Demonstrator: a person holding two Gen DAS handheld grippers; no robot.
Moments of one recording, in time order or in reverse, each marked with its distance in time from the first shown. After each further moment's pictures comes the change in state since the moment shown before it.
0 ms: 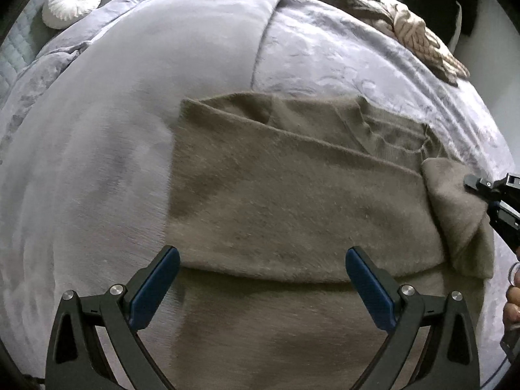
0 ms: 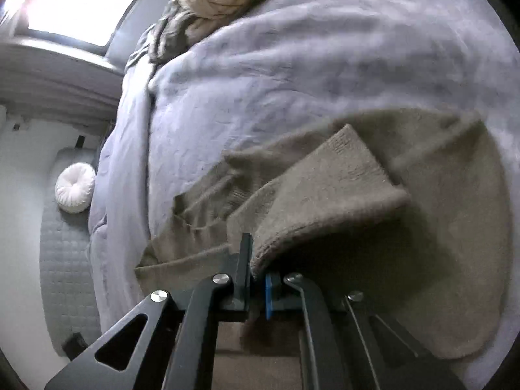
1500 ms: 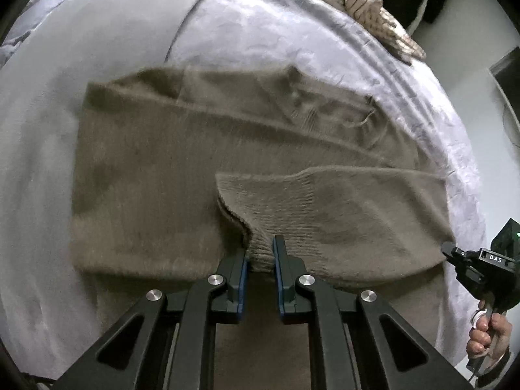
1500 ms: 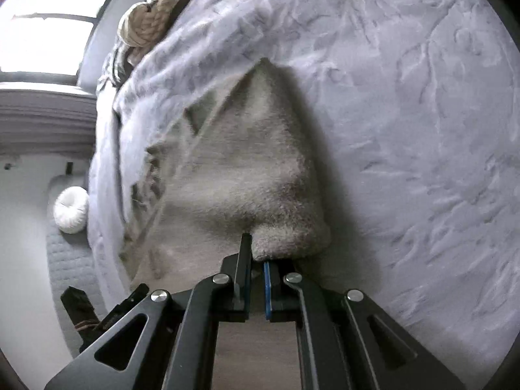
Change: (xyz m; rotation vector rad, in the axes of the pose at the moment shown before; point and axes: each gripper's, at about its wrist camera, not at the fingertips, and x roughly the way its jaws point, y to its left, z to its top) left arm 0.027 -0.039 -0.004 0.060 0.123 -0.244; right arm -0.080 -0.147 -0.055 0.262 0.055 -0.056
